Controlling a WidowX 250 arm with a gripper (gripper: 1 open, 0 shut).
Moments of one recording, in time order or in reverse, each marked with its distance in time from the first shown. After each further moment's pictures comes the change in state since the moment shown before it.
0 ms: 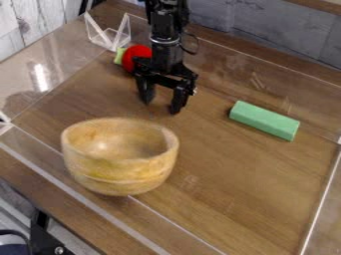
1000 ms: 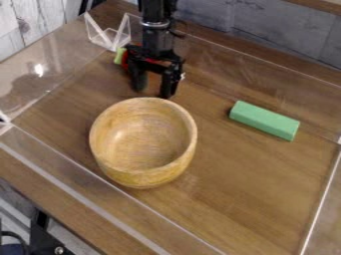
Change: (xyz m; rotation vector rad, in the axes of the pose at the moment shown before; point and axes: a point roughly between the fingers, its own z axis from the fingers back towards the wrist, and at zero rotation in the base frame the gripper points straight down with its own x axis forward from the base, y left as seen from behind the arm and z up) arm 0.040 0.031 0.002 -0.003 -0.024 -0.079
